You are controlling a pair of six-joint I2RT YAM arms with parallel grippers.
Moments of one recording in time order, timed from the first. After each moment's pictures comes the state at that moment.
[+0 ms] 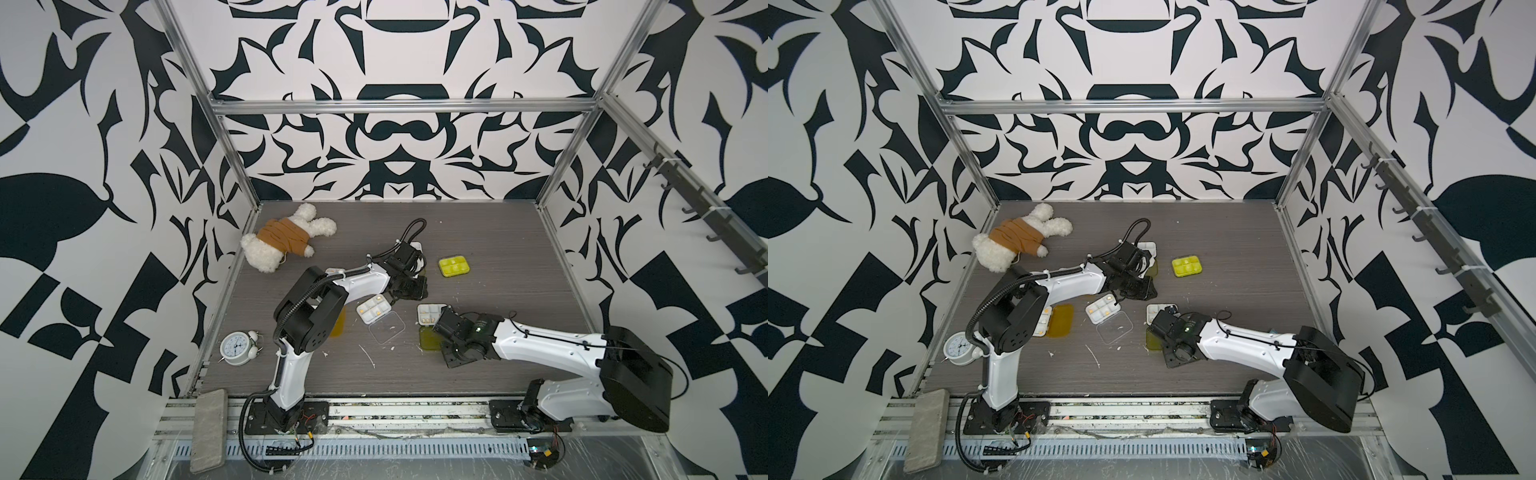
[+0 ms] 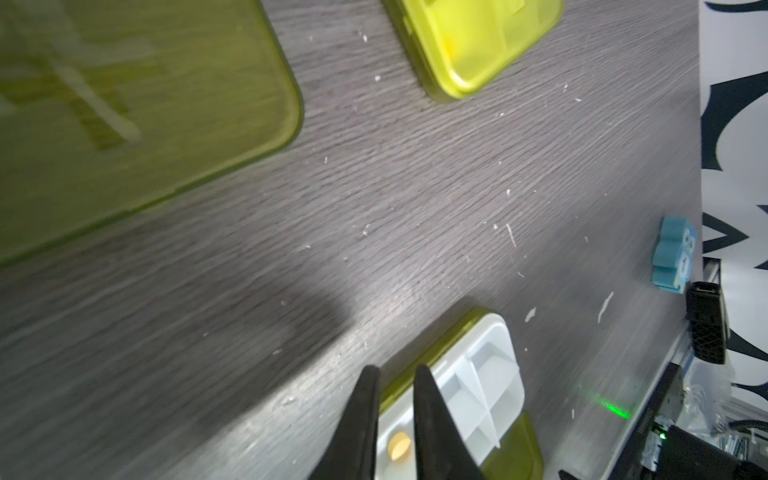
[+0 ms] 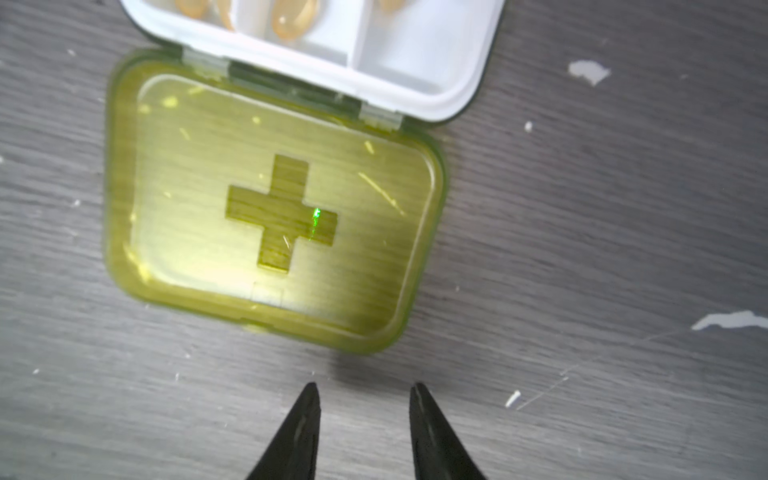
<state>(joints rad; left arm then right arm) -0.77 2.02 1.34 -0.33 0.36 -0.51 0.96 1.34 0.68 -0.73 0.13 0.70</state>
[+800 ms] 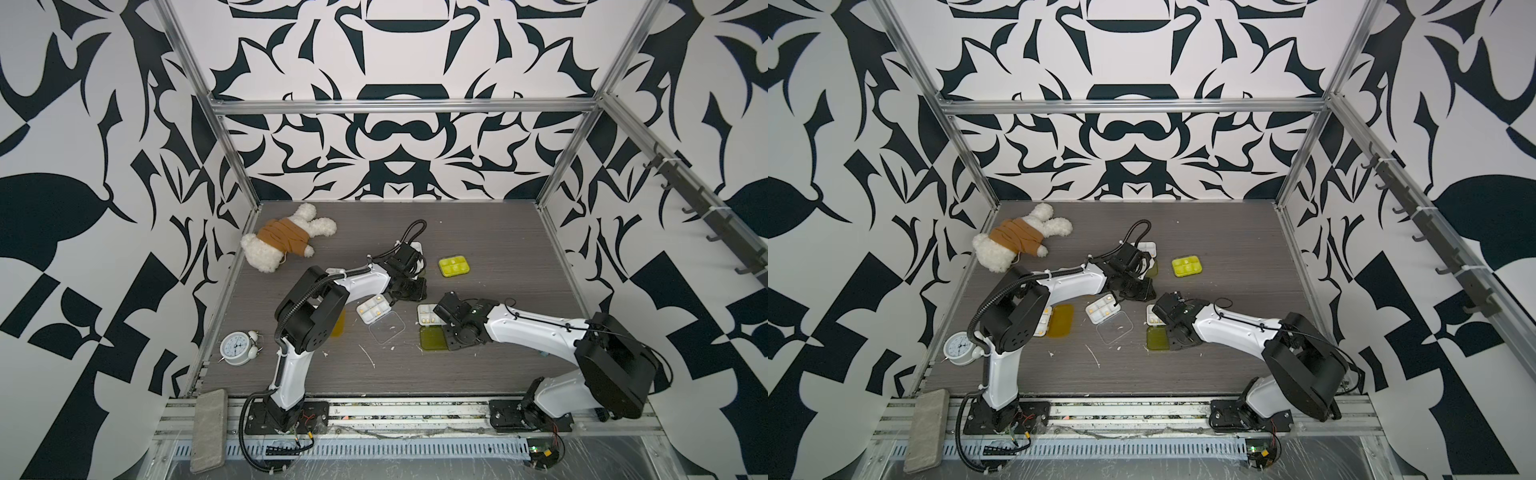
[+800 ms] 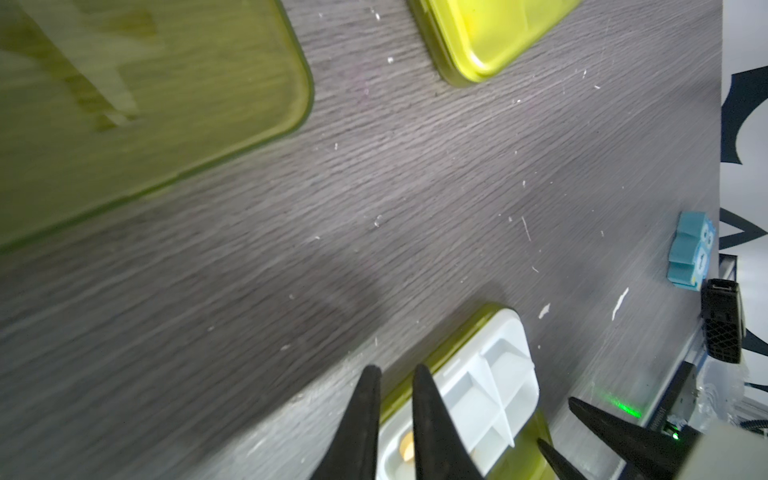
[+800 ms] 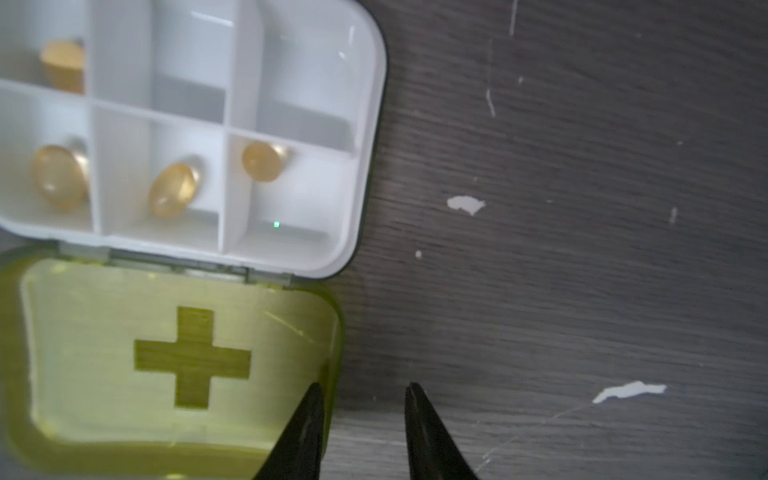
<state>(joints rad) -0.77 2.02 1.34 -0.34 0.35 -0.50 0.81 1.46 0.73 -0.68 0.19 0.59</state>
